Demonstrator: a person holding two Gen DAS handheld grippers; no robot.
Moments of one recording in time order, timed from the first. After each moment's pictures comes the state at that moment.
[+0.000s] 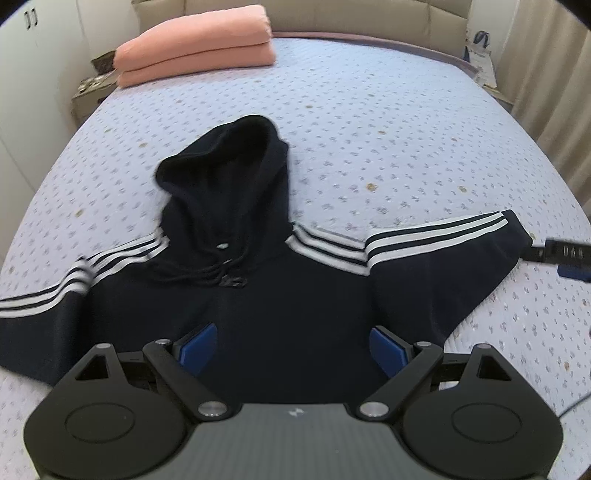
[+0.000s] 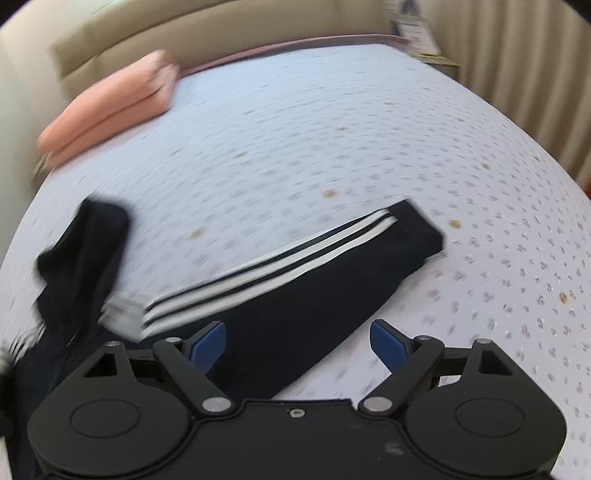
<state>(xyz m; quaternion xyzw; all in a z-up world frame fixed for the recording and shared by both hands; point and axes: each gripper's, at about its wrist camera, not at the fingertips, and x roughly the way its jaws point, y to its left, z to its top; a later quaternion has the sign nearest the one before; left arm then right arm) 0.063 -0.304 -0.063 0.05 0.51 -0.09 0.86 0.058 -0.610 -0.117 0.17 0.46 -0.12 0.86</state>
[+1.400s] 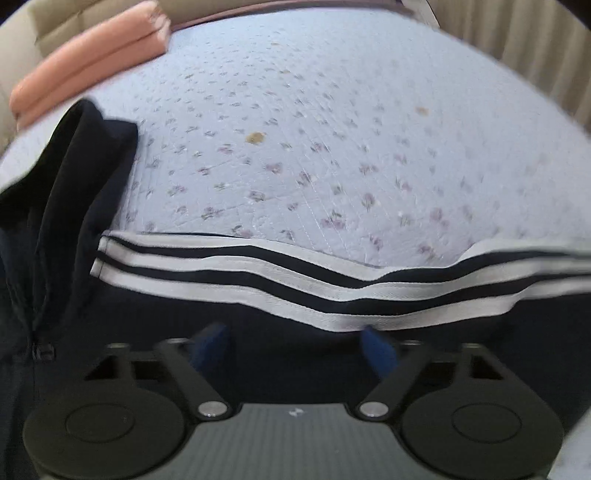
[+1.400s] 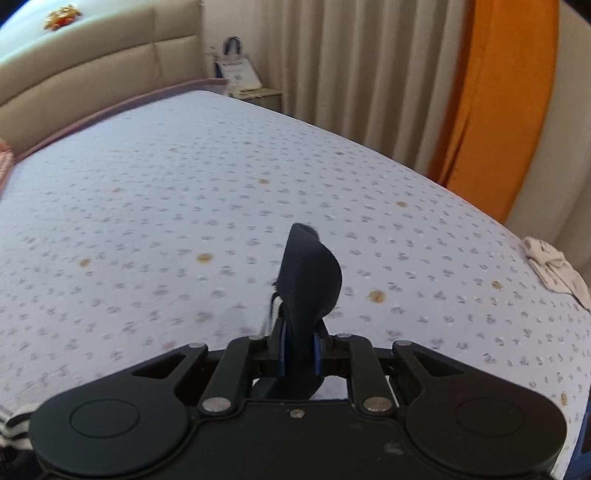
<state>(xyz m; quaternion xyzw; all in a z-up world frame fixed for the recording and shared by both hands) 0.137 -0.452 -0.227 0.12 0.50 -0.16 0.84 -0.039 -0.748 -0.161 0.16 0.38 -0.36 0.84</state>
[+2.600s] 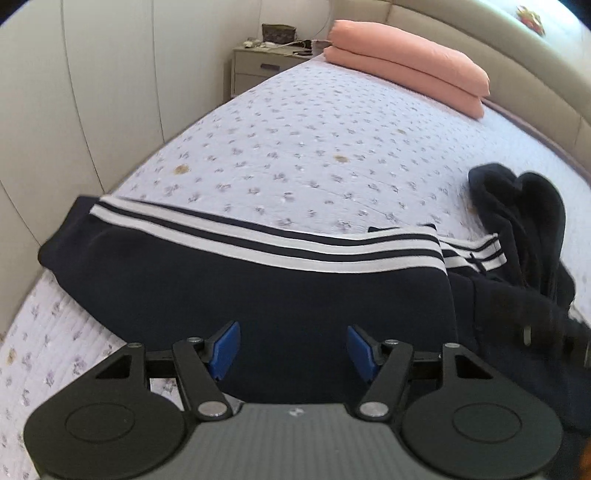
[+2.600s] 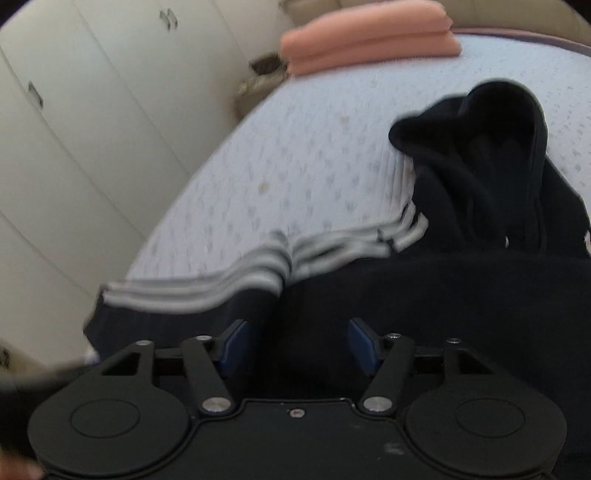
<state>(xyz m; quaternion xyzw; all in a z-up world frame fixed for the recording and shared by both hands) 0.088 0.082 -0.160 -0.10 0.46 0.07 0.88 0.121 -0.156 -0.169 0.15 0.45 0.19 0.86</state>
